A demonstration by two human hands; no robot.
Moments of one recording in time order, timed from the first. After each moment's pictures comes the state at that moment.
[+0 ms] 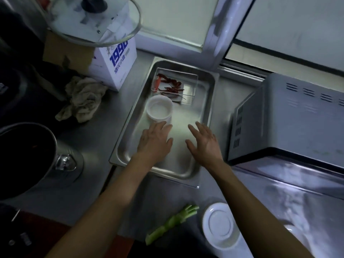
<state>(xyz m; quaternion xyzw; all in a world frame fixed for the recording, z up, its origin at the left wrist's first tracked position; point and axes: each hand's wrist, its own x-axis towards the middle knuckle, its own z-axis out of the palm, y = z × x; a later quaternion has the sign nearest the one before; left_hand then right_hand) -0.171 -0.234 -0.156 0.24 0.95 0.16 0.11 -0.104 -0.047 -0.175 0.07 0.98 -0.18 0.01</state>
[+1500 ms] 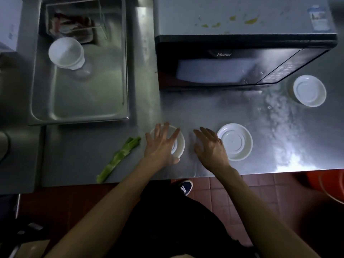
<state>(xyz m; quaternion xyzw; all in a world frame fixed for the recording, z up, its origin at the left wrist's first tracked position) 0.115 -0.097 -0.243 0.42 0.87 -0.03 0.27 0.247 0.054 -0.224 0.23 0.95 -0.22 -0.01</state>
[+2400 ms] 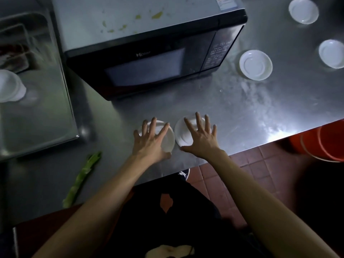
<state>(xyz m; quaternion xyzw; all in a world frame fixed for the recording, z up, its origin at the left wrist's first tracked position) 0.164 0.001 -0.222 0.49 0.84 -0.07 0.22 0.314 0.151 -0.245 0.33 0.91 -0.16 0.19</state>
